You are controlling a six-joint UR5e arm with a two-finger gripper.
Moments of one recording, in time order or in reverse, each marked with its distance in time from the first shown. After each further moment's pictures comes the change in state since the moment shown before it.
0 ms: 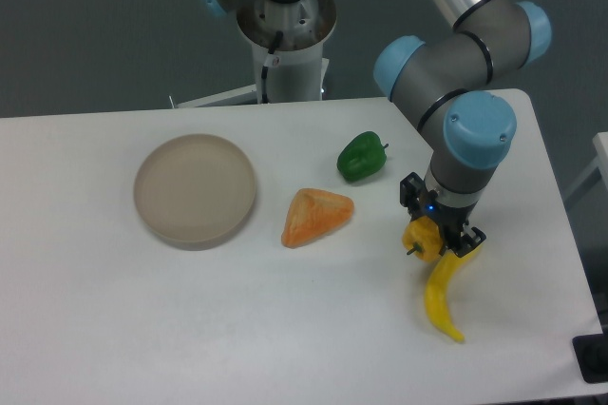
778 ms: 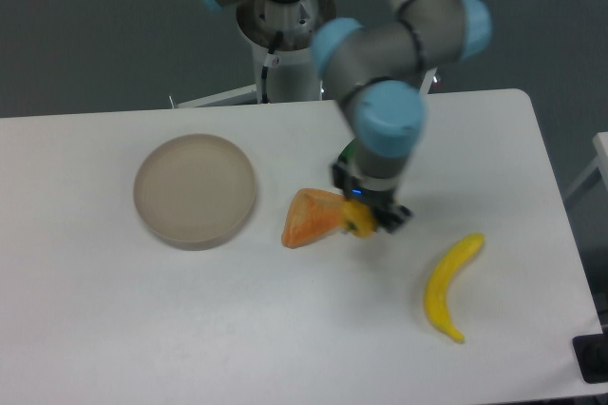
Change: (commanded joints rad) arm -0.276 0.175 -0.310 -0.026 0.063 -0.382
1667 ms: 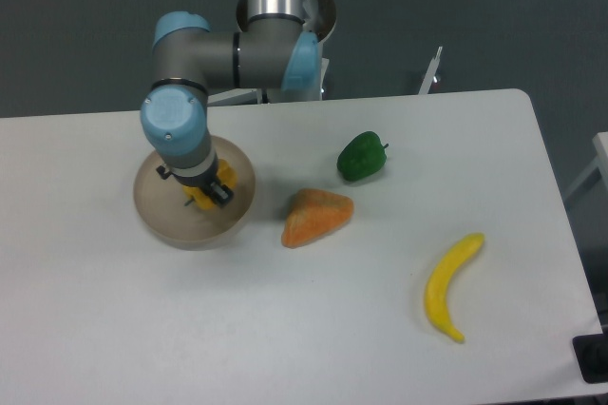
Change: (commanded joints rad) arm -0.309 -0.014 -0.046 0.012 -0.162 -0.296
